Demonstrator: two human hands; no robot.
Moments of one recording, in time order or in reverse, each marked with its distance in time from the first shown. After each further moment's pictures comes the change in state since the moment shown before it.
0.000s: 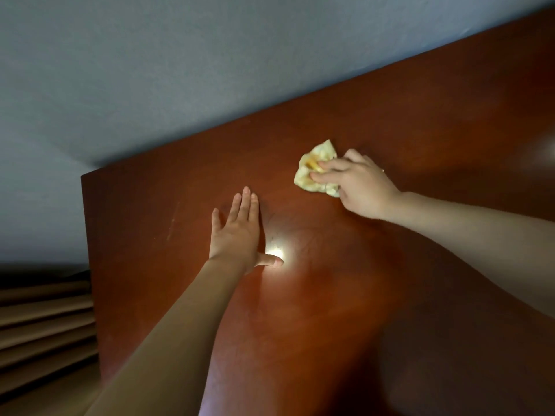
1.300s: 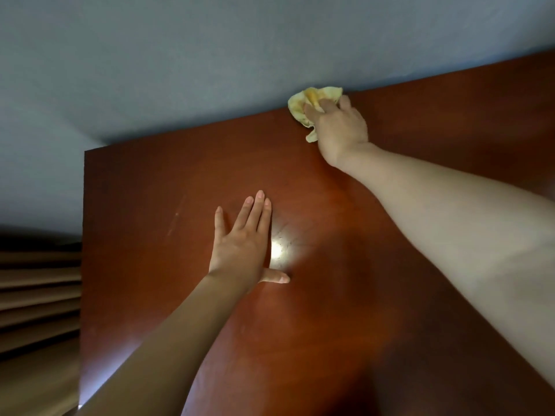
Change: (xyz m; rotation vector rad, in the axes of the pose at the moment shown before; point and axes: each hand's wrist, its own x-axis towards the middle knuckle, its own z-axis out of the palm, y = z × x) left_hand 0.004 -0.003 0.011 0.062 0.085 -0.004; right_hand 0.140 -0.011 -0.001 -0.188 0.020 0.229
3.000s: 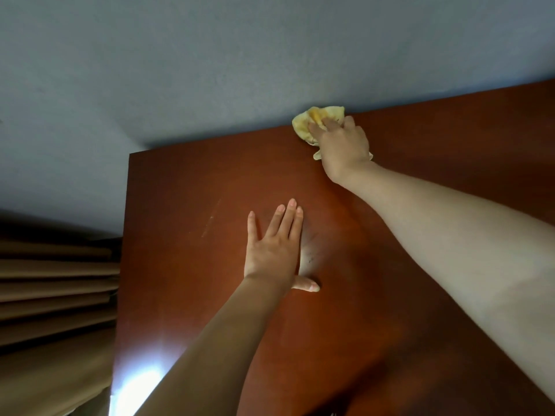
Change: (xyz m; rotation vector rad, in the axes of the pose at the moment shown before) left_hand 0.002 0.001 0.004 -0.047 0.004 -0.012; right_hand 0.005 -0.051 -0.001 -0.016 -0.009 -0.026
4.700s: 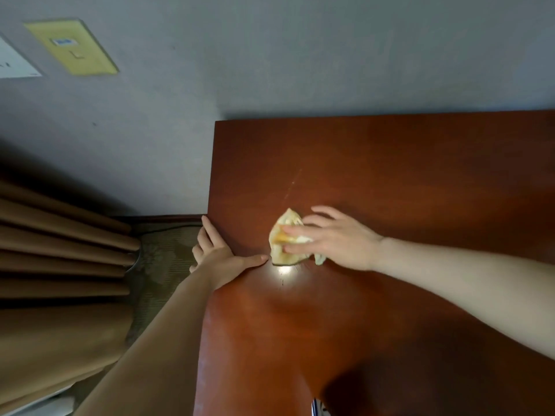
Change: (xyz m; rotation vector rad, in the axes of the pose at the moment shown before) left_hand -0.101 -0.174 0.125 -1.022 -0.018 -0.626; right_hand -0.157 -0.136 0.010 -0.069 -0.200 -0.956
